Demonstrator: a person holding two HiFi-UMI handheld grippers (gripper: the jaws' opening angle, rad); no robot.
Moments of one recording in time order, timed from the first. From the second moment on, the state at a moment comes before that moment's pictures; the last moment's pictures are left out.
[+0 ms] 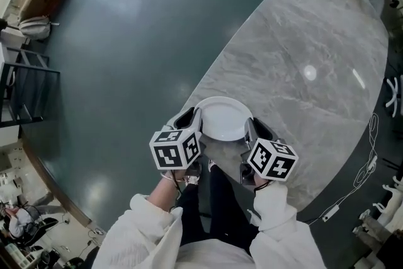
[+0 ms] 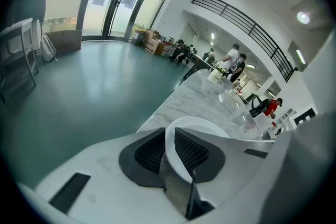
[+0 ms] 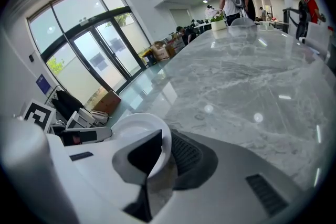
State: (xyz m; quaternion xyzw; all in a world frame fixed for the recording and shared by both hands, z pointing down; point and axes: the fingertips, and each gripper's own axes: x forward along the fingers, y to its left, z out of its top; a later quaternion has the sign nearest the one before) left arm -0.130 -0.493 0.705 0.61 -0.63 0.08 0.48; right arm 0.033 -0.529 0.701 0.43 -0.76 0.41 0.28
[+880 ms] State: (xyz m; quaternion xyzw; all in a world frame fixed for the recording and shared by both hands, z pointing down) left arm -0.132 -0.481 0.686 0.60 -0.65 0.05 0.47; right arm 0.052 -0.526 0.686 0.45 -0.75 0.41 0.26
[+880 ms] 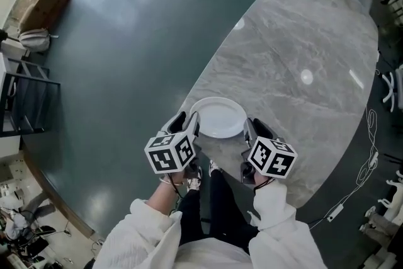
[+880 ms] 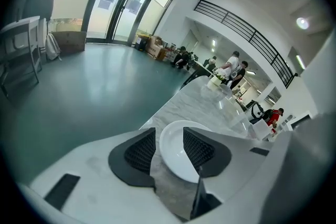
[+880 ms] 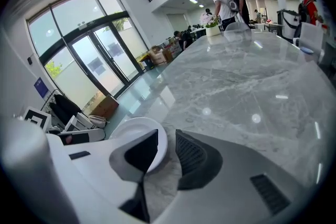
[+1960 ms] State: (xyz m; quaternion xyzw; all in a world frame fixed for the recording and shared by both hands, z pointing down) left arm -0.058 -0.352 0.495 0.76 -0.56 0.05 0.32; right arm 0.093 -0.354 0.514 0.54 -0.77 0.33 0.07
